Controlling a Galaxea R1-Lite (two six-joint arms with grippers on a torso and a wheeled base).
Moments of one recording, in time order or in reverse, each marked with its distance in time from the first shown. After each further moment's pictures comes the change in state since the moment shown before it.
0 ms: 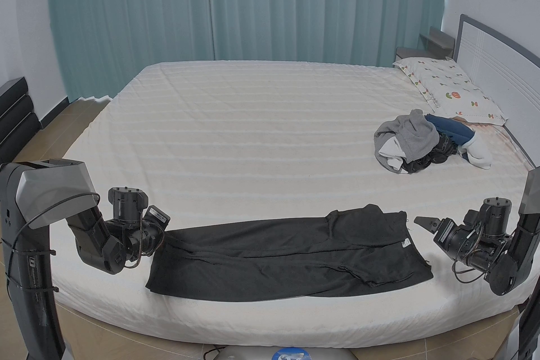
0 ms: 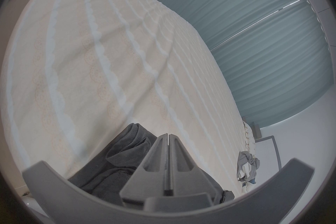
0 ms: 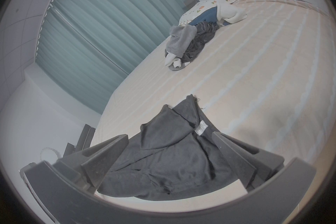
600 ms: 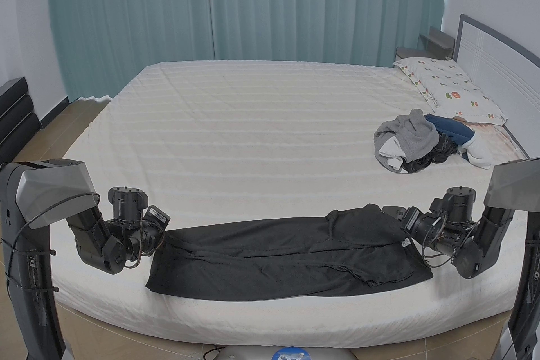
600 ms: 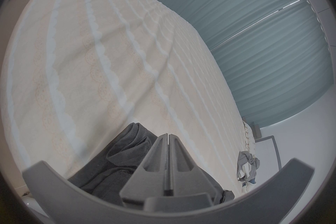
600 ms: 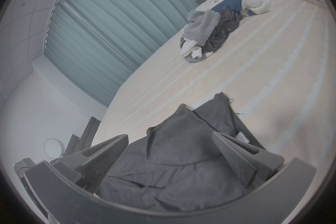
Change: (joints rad) left arm -0.001 0.000 0.000 0.000 0.000 0.000; right arm 0.099 0.193 -0.314 0.083 0.007 -0.003
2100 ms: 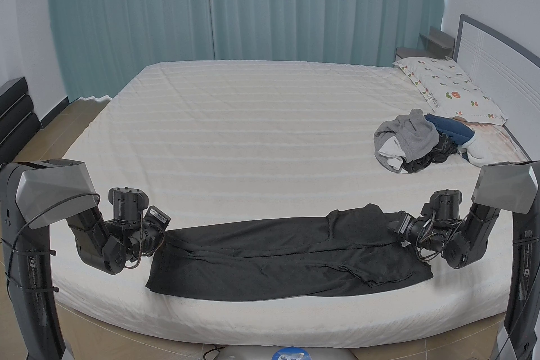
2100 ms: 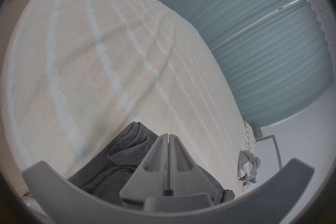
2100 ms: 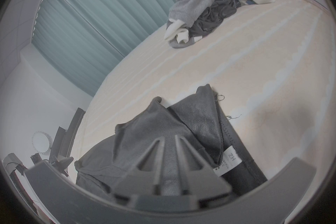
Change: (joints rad) left arm -0.001 -0.001 0.001 0.003 0.000 0.003; right arm -0.042 0.149 -0.212 0.201 0.007 -0.095
